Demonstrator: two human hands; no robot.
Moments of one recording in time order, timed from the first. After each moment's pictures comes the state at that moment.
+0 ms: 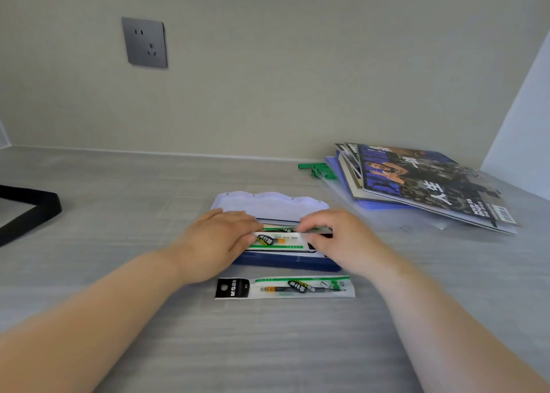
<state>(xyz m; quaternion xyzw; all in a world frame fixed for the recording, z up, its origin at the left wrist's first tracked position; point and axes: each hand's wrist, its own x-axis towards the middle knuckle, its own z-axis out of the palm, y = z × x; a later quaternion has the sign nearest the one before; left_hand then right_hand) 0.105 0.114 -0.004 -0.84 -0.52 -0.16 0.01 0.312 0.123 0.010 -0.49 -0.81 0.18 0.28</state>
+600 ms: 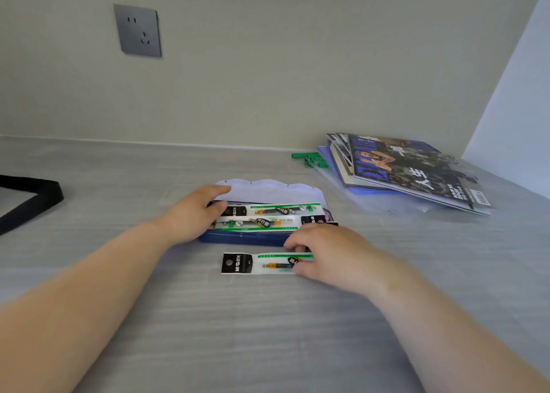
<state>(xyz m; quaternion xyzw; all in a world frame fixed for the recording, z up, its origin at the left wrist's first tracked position) 0.081 0.121 -0.002 -0.68 -0.60 -0.33 -0.25 0.294 0.068 0.016 -0.49 -0.87 0.06 0.07</state>
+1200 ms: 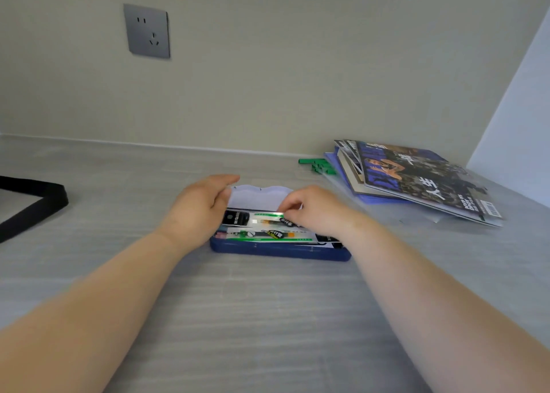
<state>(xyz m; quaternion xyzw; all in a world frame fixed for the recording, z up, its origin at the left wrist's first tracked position) 0.071 0.123 0.002 -0.70 -0.57 -0.42 -0.08 0.258 0.138 0.034 -0.54 -0.82 0.13 0.16</state>
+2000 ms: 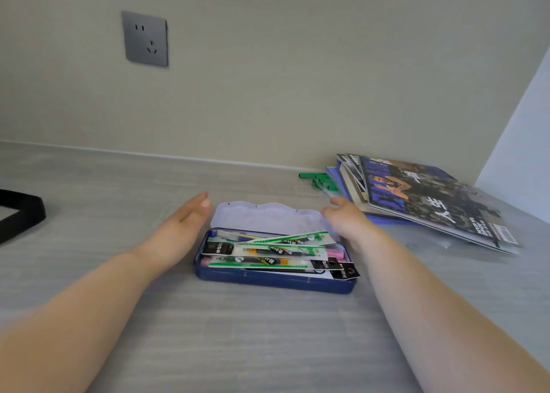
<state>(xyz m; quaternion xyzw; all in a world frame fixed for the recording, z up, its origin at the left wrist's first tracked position) 0.065 0.138 -0.007 -0.58 -0.58 -0.47 -0.33 0.304 0.207 0.011 -0.66 -0.58 0.33 0.35</state>
